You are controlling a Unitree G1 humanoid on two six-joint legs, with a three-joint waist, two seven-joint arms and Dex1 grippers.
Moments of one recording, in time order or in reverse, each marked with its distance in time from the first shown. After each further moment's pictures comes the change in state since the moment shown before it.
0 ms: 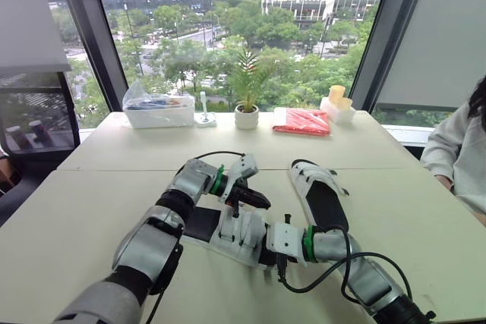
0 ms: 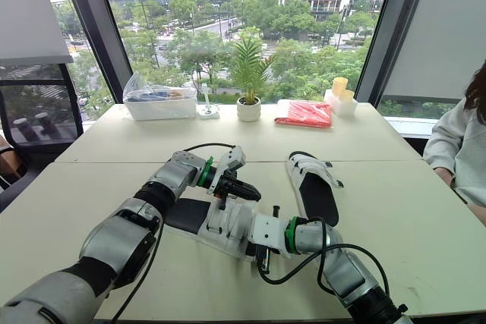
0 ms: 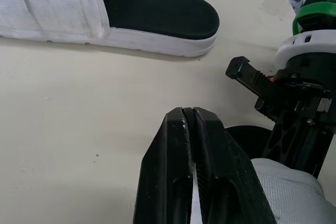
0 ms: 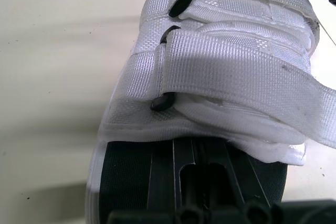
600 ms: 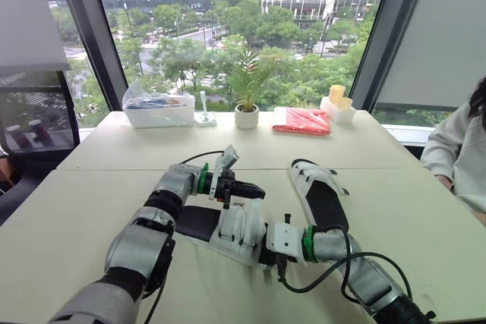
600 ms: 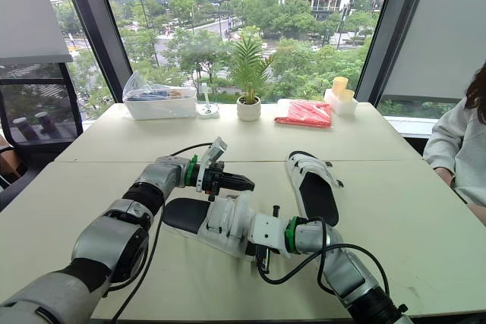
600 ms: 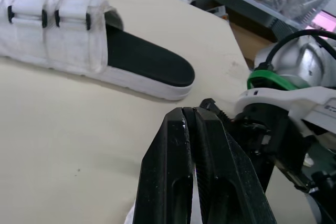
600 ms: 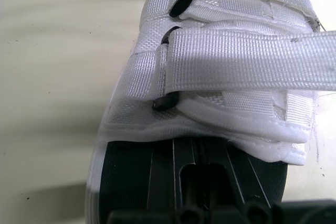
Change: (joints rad) left arm 0.011 0.027 0.149 0.072 -0.132 0.081 -0.072; right arm 0.000 -0.001 0.000 -0.003 0.000 0.000 -0.003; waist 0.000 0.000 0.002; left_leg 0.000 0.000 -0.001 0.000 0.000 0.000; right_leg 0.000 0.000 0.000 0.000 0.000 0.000
